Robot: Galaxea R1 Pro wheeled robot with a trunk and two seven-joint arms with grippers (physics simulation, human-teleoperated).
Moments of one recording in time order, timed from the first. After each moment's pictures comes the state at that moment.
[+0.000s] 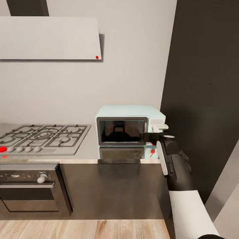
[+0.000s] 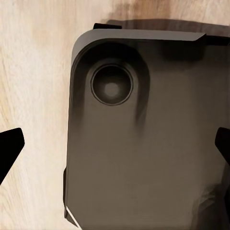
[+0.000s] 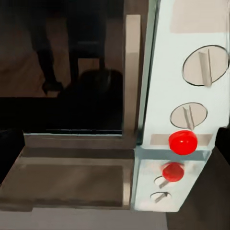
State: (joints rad) left arm 0.00 0.00 0.02 -0.04 0.08 -0.06 0.00; right arm -0.76 0.15 0.02 -1.44 0.09 0.92 -0.02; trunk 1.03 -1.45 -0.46
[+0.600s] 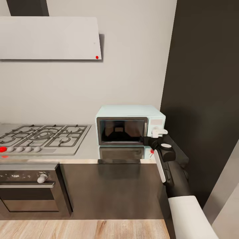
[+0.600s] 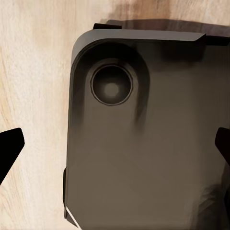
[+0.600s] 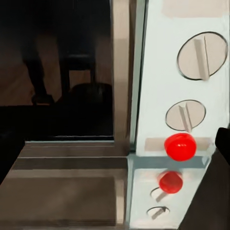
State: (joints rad) left arm 0.00 0.00 0.02 -0.04 0.08 -0.06 0.00; right arm -0.70 0.15 0.02 -1.35 0.09 0.68 -0.06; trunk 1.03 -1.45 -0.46
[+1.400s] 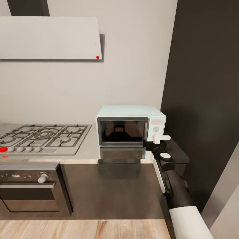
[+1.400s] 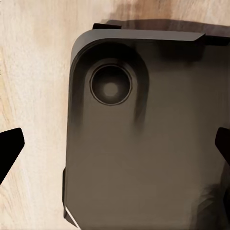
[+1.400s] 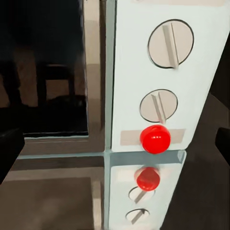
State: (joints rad) left arm 0.00 0.00 0.02 -0.04 0.08 -0.06 0.00; right arm -0.61 0.15 0.03 -1.34 0.13 0.51 -0.14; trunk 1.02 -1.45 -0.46
